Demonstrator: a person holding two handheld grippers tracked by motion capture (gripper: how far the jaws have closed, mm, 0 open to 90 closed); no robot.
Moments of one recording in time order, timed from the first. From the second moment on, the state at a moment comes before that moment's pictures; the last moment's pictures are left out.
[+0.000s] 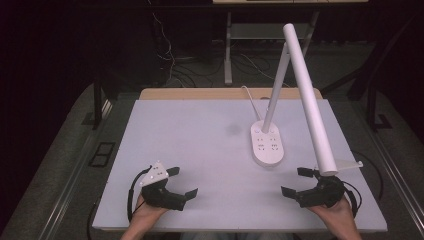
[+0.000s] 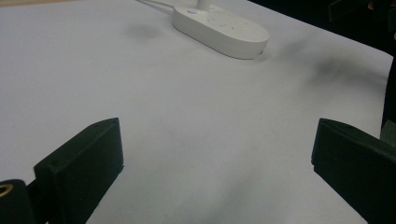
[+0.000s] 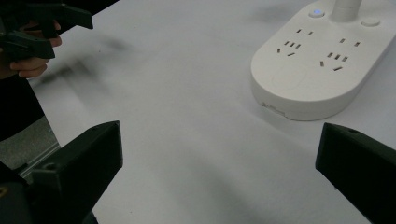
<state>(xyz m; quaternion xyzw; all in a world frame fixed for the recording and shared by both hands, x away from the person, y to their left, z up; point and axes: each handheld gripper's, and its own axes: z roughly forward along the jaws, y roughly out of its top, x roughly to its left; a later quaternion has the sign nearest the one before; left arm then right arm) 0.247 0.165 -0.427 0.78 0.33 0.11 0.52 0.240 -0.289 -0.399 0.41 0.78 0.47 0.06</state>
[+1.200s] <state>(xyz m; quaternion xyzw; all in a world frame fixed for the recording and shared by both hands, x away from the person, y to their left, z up) 0.248 0.166 -0.428 0.78 0.33 0.11 0.52 0.287 -0.294 -0.378 0.40 0.79 0.45 0.04</state>
